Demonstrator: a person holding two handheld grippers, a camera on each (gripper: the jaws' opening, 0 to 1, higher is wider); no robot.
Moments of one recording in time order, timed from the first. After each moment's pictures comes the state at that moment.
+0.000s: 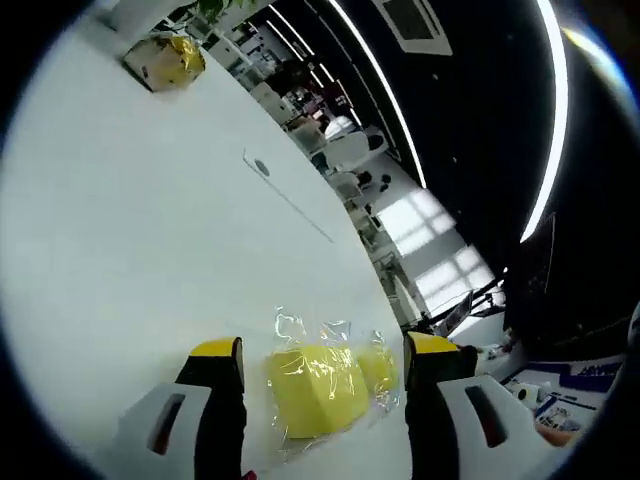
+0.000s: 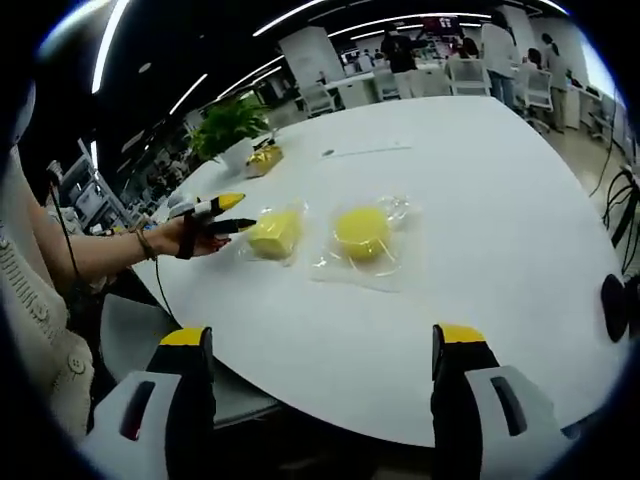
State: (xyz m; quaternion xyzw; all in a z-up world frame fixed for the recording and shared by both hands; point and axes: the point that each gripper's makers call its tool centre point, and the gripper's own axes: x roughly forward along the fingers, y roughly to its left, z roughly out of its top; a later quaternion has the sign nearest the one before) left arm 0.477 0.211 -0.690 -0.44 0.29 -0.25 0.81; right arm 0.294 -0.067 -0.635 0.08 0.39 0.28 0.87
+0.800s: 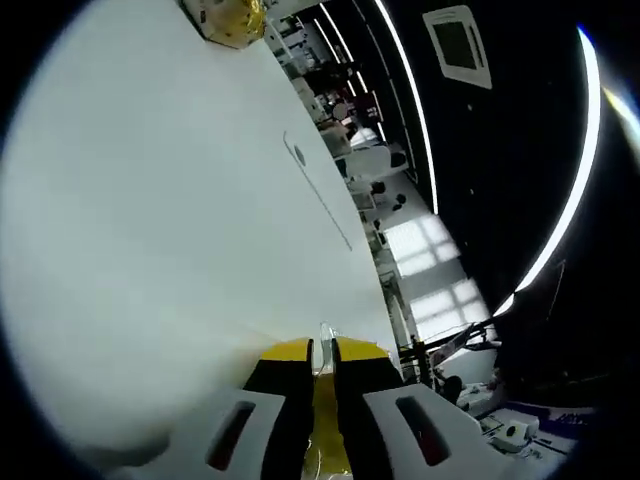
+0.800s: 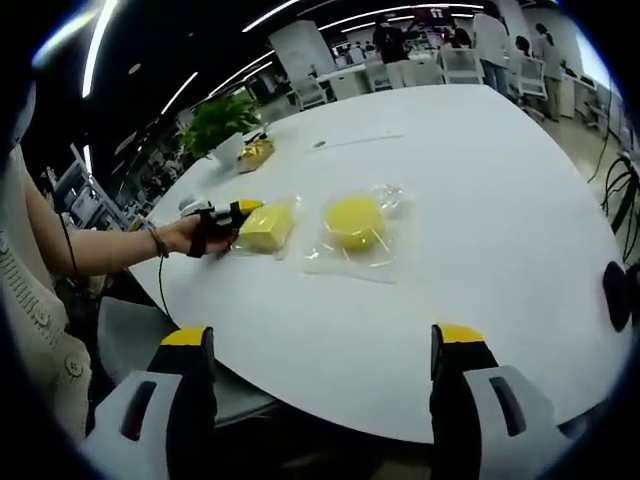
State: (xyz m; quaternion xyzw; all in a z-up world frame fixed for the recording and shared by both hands) left arm 0.494 0.205 -0.716 -0.48 0.30 -0.23 0.79; right arm 0.294 -0.069 -0.645 0.09 0.41 0.27 0.87
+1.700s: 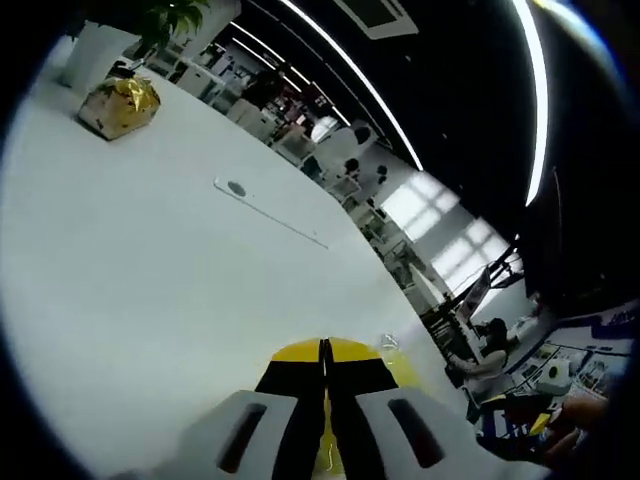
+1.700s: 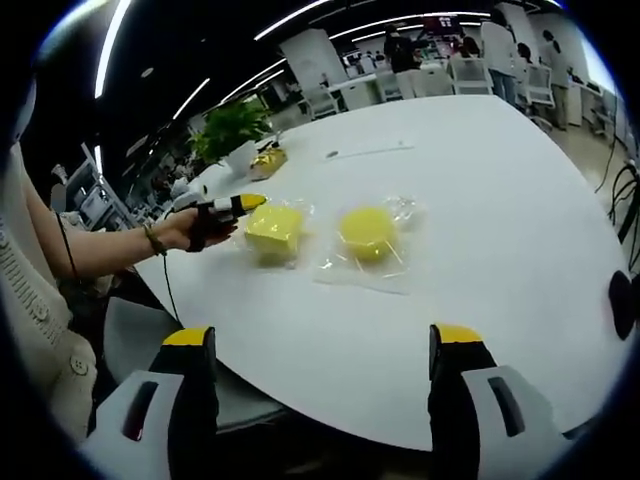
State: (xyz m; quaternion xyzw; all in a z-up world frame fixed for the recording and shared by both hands) left arm 0.497 0.195 -0.660 -0.33 0.26 -0.27 0.87; right arm 0.301 -0.055 -0.636 0.09 0.38 0.29 0.87
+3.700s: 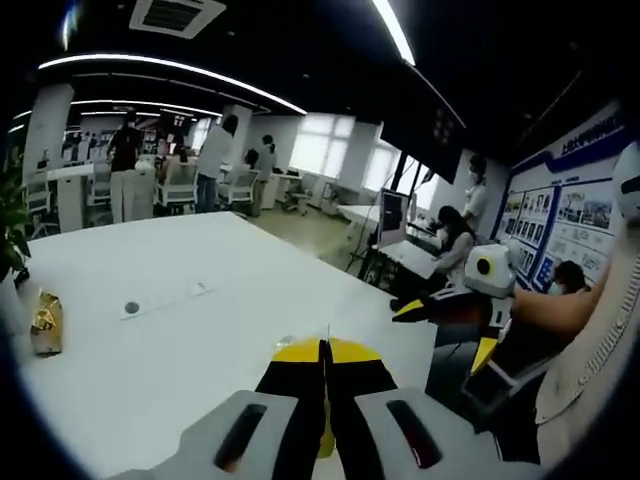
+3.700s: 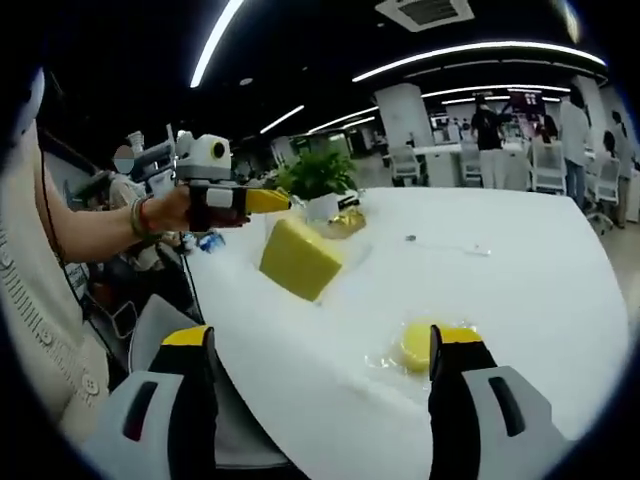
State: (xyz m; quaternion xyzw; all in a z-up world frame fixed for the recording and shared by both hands) left arm 0.386 0.104 -0.477 -0.06 0.20 -0.47 0.86; right arm 0.327 -0.001 -0.533 0.03 0.21 0.46 0.86
